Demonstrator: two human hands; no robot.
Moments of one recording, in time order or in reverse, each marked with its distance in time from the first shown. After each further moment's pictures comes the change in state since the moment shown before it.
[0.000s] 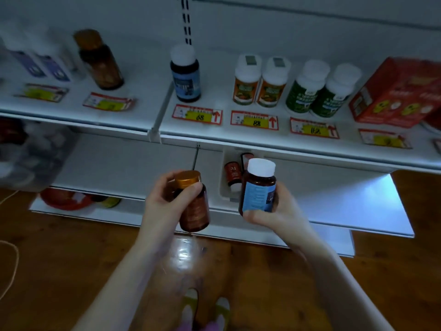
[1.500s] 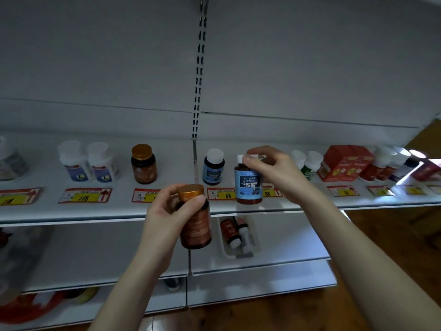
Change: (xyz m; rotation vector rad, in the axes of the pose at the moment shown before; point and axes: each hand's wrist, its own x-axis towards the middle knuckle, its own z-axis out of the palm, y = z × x) left_hand 0.065 0.142 -0.080 -0.078 -0.313 0.095; right_hand 0.065 -0.198 0.056 -0.254 0.397 -0.206
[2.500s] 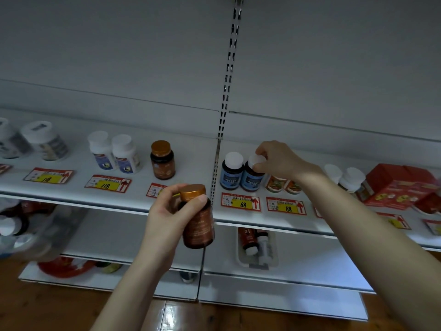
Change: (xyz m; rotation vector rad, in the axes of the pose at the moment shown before) left_hand 0.009 -0.005 0.014 0.024 0.205 0.016; right_hand 0.097 0.009 0.005 -0.722 -0.327 -0.172
